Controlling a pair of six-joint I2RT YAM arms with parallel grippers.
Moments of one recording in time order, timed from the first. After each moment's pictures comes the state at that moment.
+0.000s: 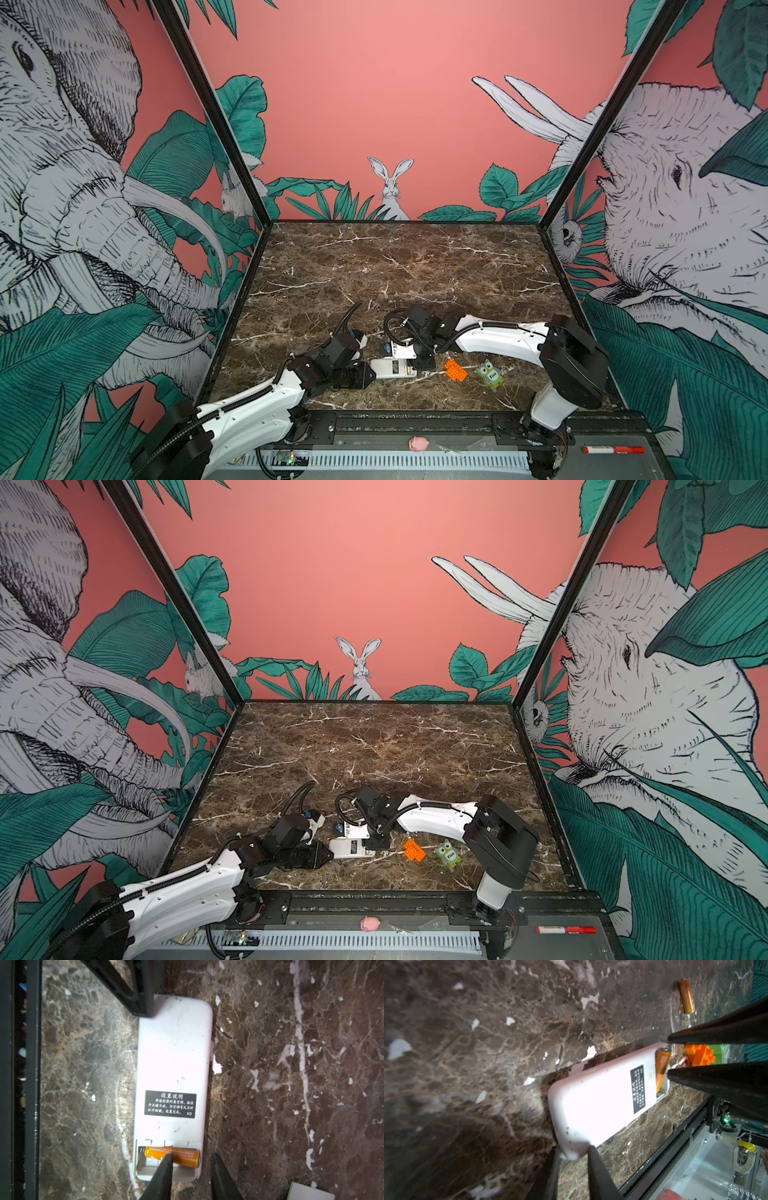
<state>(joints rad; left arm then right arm) -0.82 0.90 0.26 -0.32 0.26 -0.74 1.02 1.68 1.01 -0.54 -0.18 -0.69</state>
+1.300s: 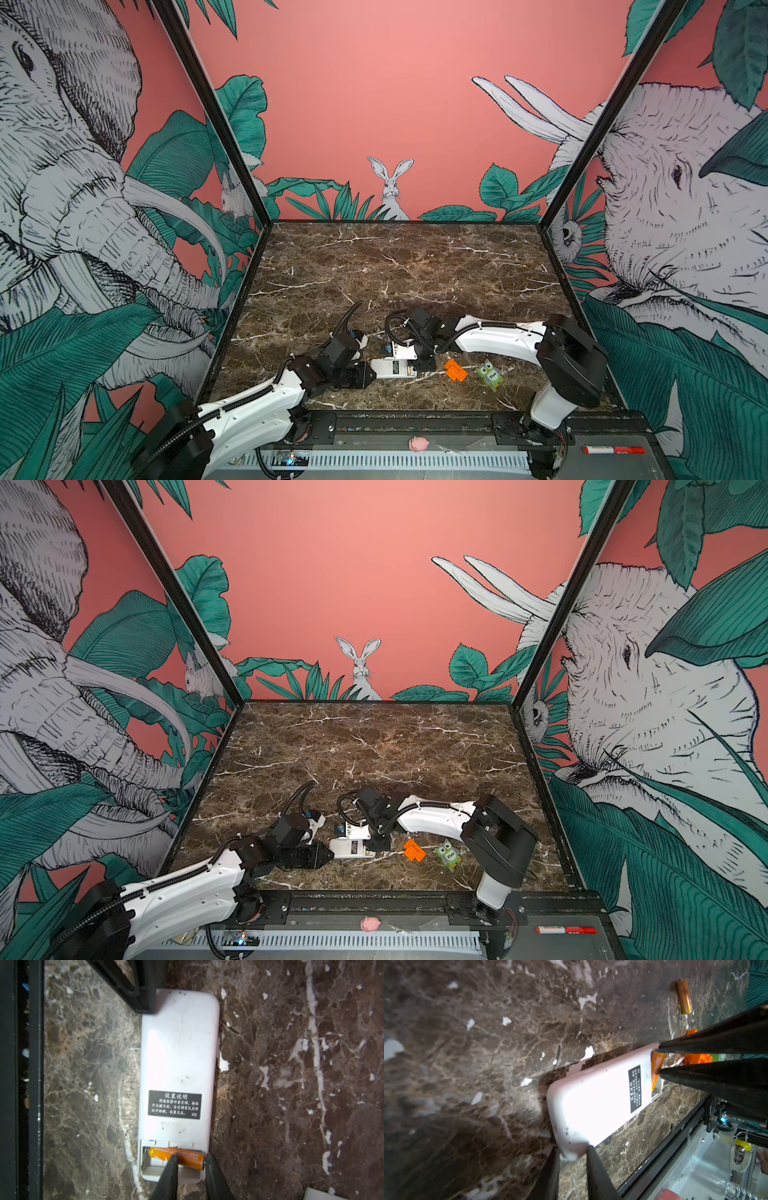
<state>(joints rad) -0.82 0.91 0.24 -0.29 0.28 -0.75 1.01 1.69 0.99 -0.52 -0.21 -0.67</state>
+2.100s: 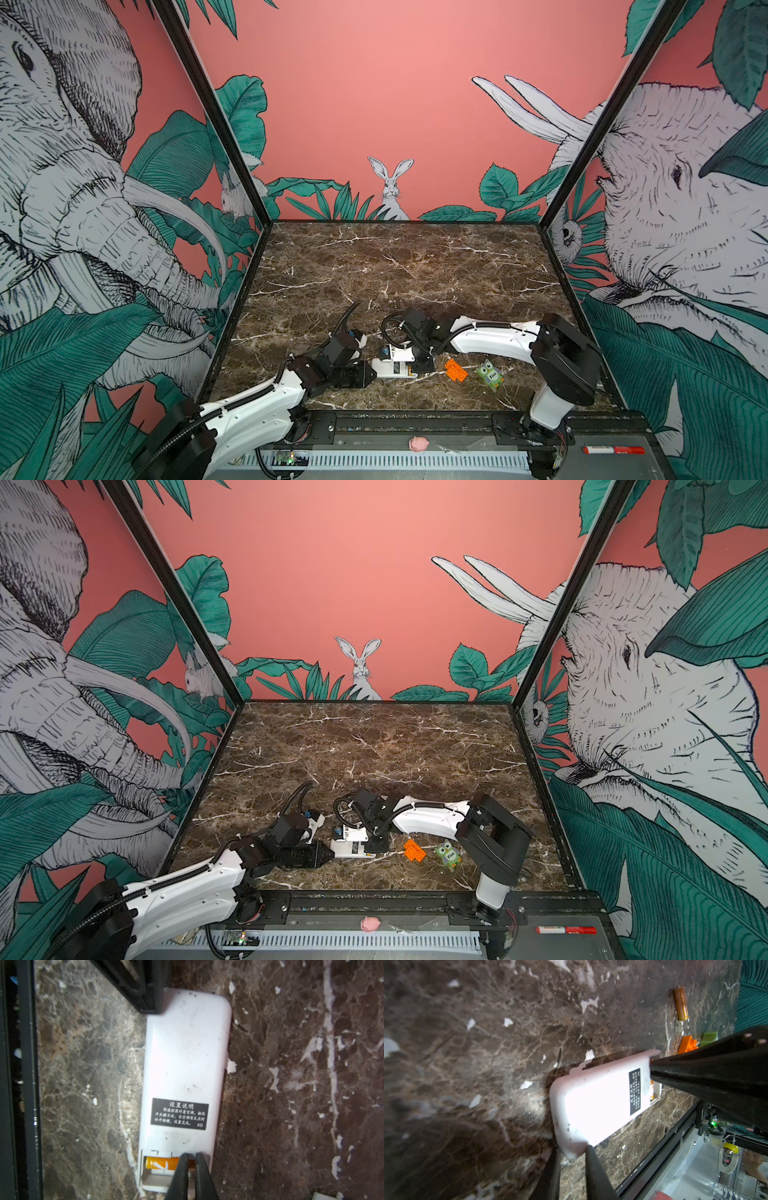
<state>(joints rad) -0.82 0.93 0.23 -0.26 0.29 -0.76 1.04 1.72 1.02 -0.56 -0.18 -0.65</state>
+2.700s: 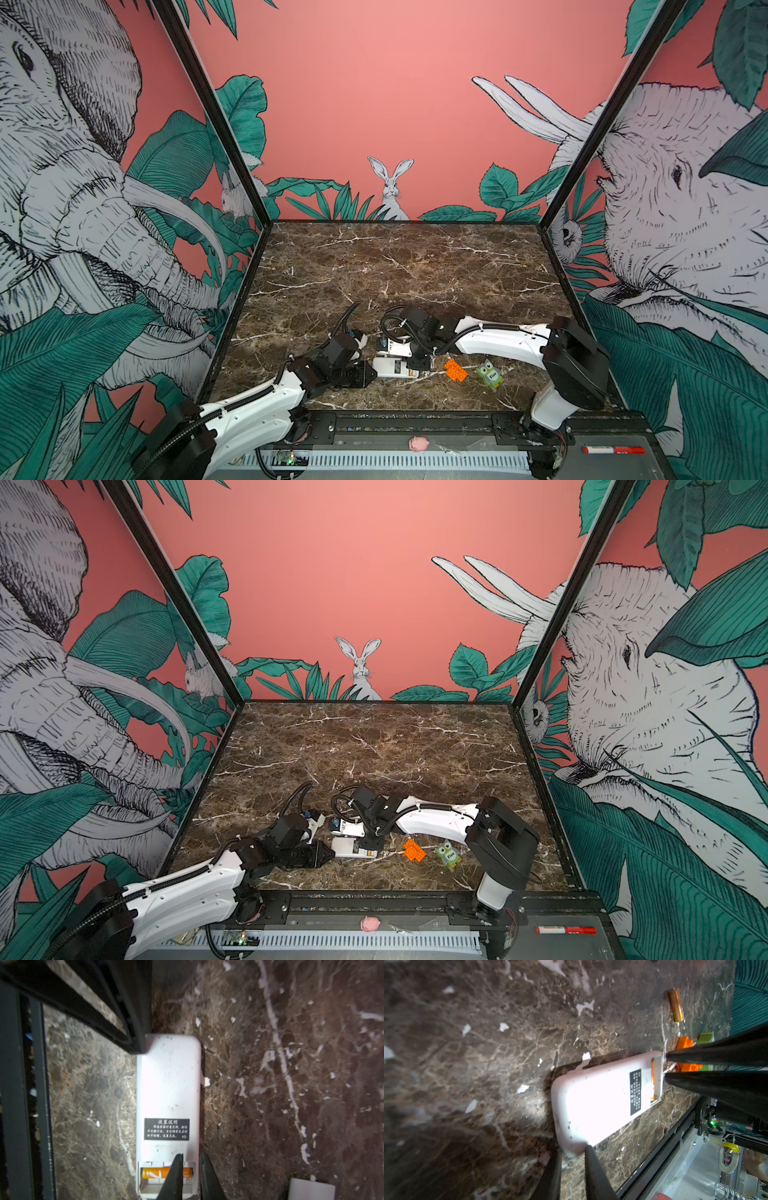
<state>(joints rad) -0.82 0.92 0.22 -0.23 0.29 -0.77 1.05 1.64 1.03 -0.51 -0.16 -0.50</state>
